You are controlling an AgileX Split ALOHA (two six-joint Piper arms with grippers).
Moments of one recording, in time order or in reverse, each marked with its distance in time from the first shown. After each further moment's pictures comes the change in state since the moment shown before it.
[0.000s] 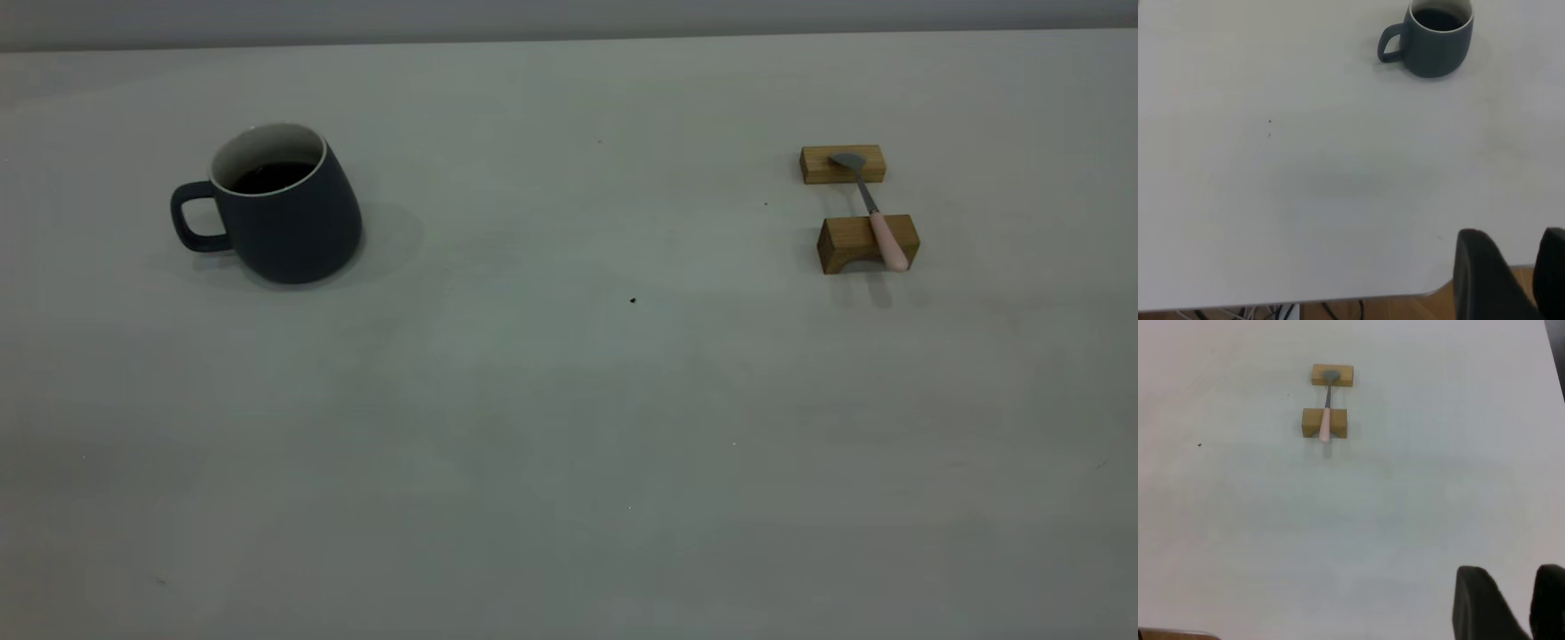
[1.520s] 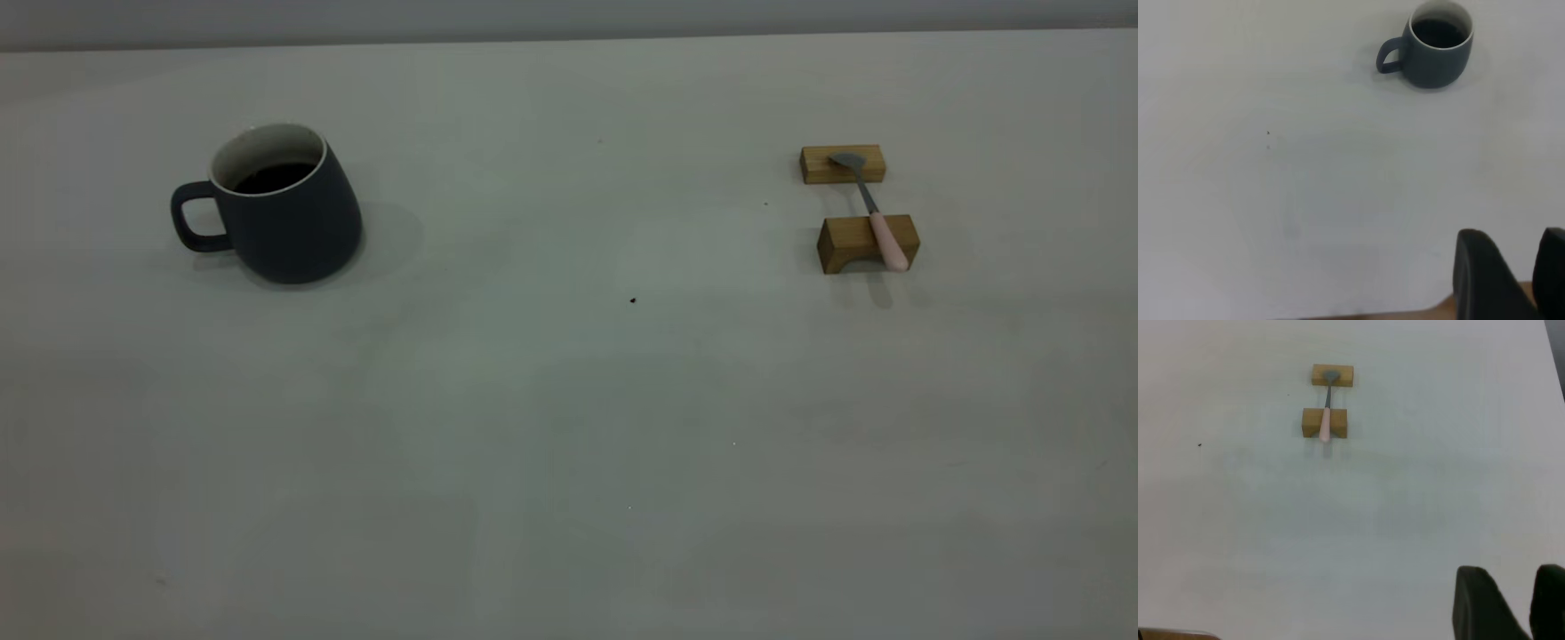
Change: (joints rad) left arm 0.000 0.401 -0.124 -0.003 -0.169 0.016; right arm 0.000 0.000 0.000 0.000 0.000 0.000
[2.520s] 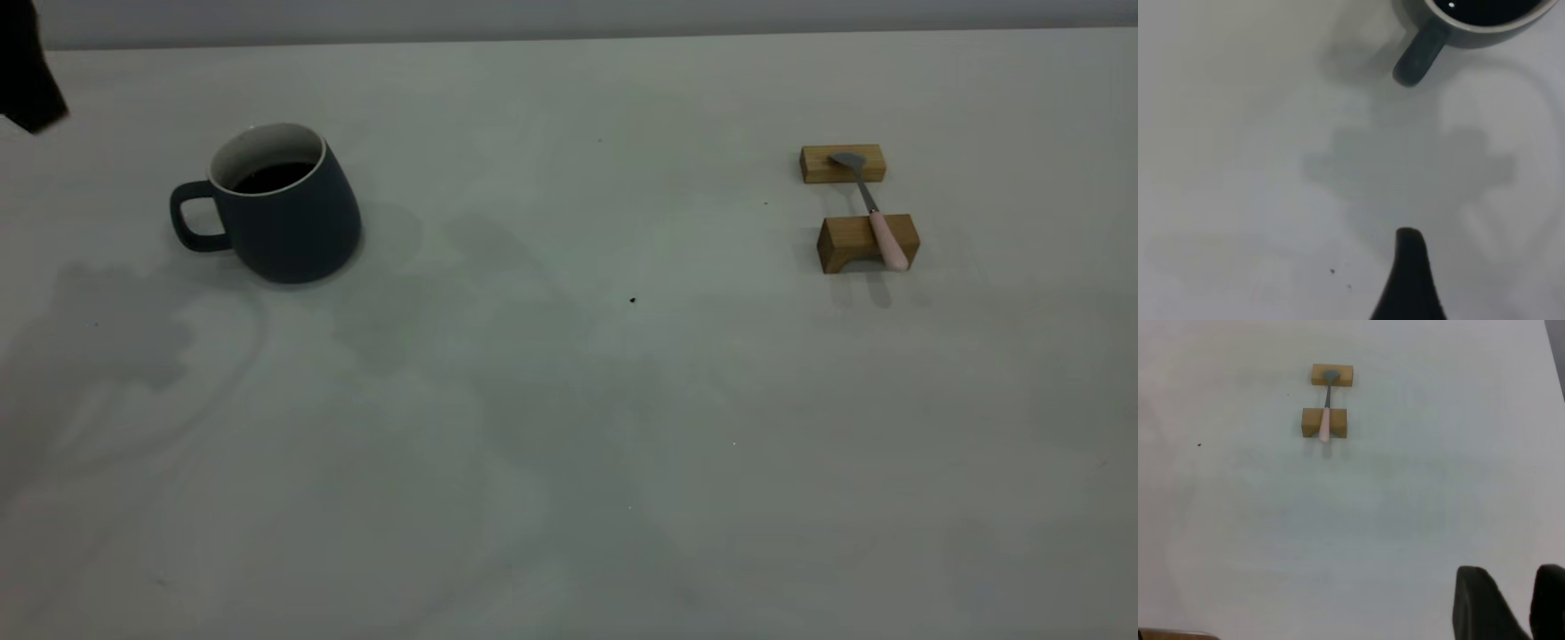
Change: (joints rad) left arm 0.000 1.451 -0.535 0.023 -0.378 0.727; right arm 0.000 0.000 0.000 0.000 0.000 0.000
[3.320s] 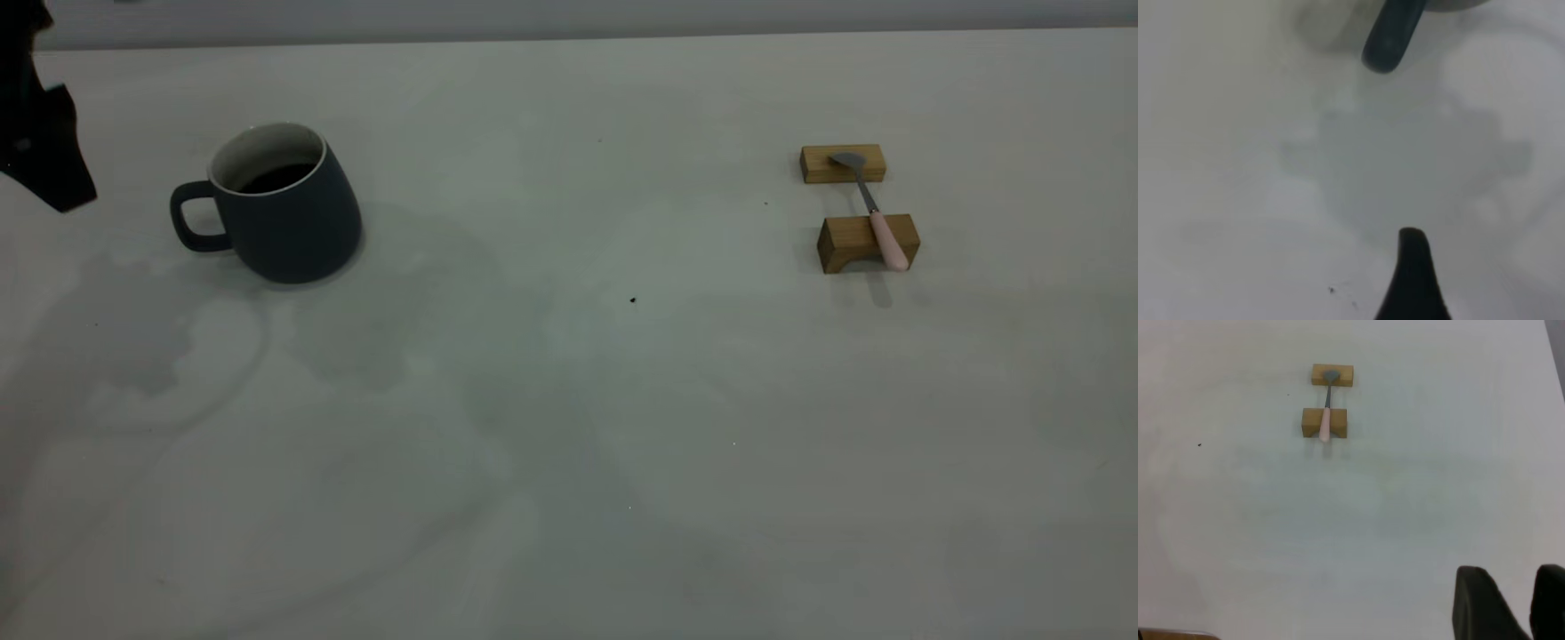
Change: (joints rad) left arm 0.000 0.139 -0.011 0.026 -0.031 0.115; right arm 0.000 0.000 0.000 0.000 0.000 0.000
